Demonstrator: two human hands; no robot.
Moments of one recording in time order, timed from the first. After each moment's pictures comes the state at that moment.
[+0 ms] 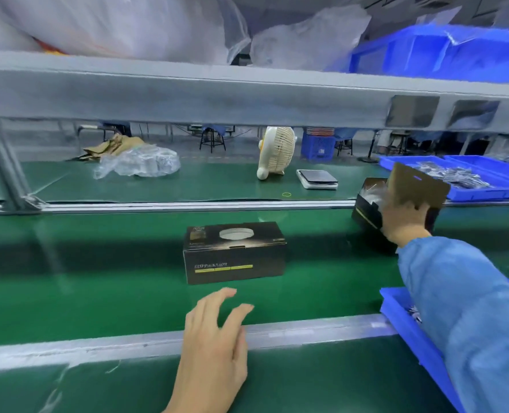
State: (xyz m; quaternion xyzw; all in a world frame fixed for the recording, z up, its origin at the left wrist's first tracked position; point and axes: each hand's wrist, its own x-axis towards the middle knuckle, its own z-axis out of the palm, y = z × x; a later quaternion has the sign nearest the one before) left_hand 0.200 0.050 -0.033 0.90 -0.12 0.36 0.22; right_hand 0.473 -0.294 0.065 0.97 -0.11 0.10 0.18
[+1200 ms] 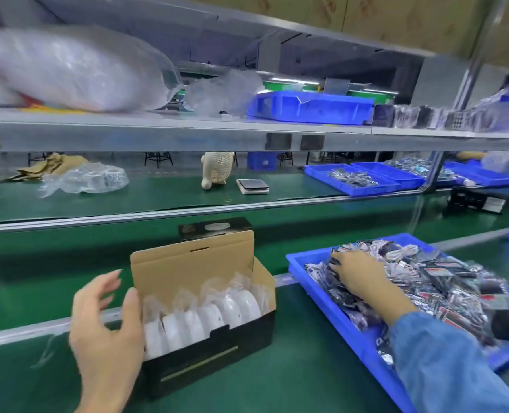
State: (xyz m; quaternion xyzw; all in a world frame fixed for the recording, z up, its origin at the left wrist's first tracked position) left_hand 0.080 0.057 0.047 0.73 0.02 0.47 0.50; right_hand 0.189 -0.318 0.079 0.99 -0.08 0.07 0.09
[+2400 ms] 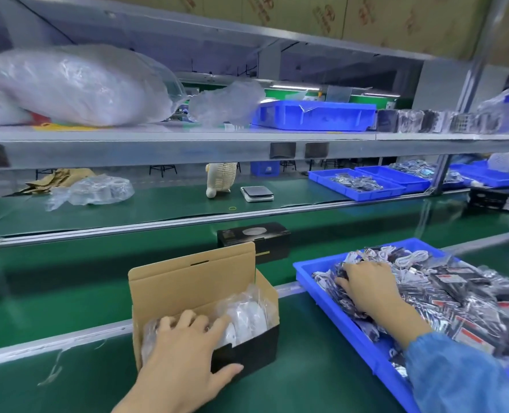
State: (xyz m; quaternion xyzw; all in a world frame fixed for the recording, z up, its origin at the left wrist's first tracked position) left_hand 0.089 0.022 0.053 0.98 -0.16 0.04 -0.06; right_hand 0.182 -0.313 0.066 0.98 -0.07 0.14 0.14
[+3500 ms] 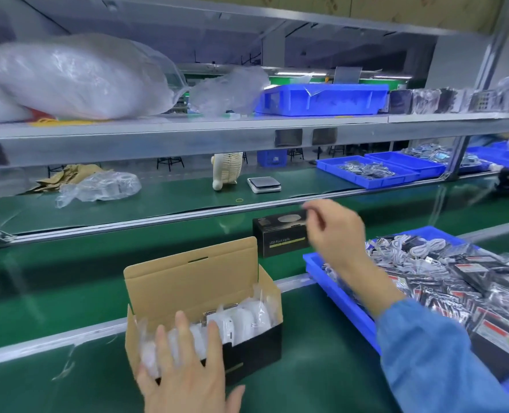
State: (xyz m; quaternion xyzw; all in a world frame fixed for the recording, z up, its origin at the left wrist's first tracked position) left_hand 0.037 0.004 0.047 0.99 -0.04 0.09 0.01; right_hand 0.195 -0.232 0.122 0.84 0.14 0.46 -0.24
